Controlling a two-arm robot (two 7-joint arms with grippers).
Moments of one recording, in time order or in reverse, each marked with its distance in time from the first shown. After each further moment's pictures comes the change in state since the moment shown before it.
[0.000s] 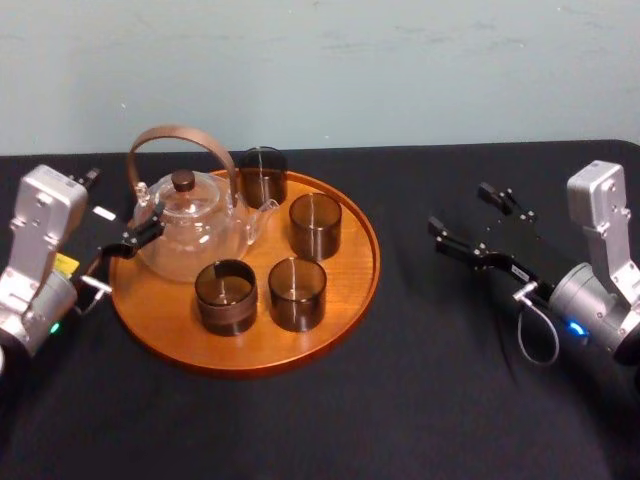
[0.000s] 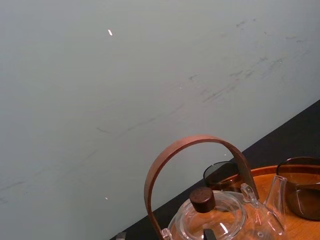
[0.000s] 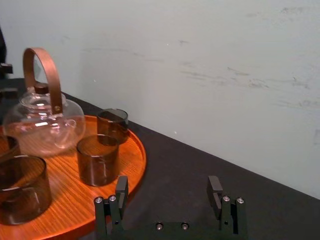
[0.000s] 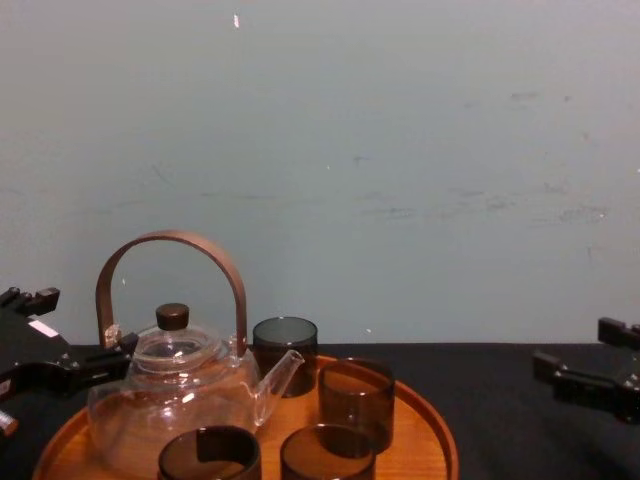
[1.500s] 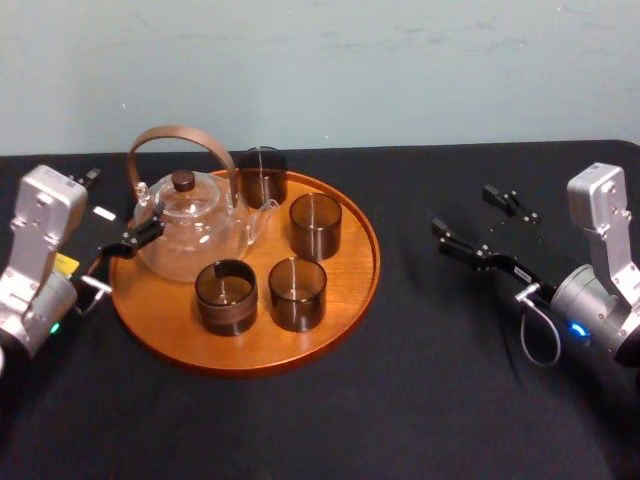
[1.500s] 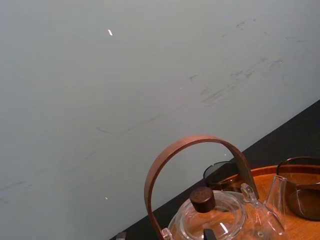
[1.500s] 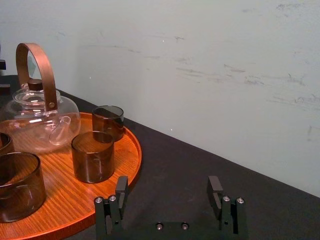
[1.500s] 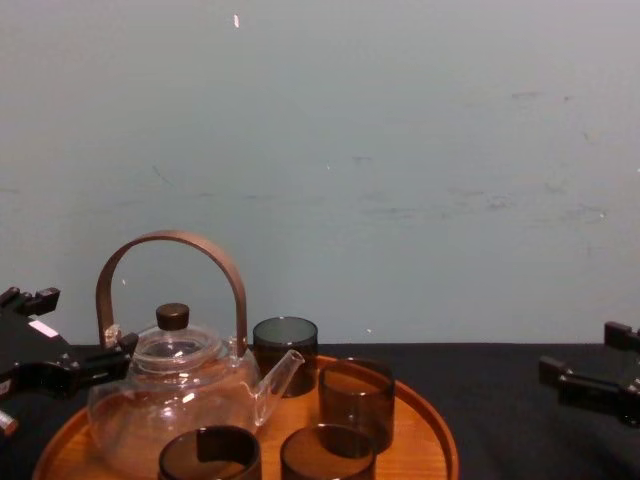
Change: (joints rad) left arm 0.000 0.000 0.000 0.000 0.000 0.000 0.000; right arm -0.003 -0.005 0.008 0.006 -0.015 0.002 -0.010
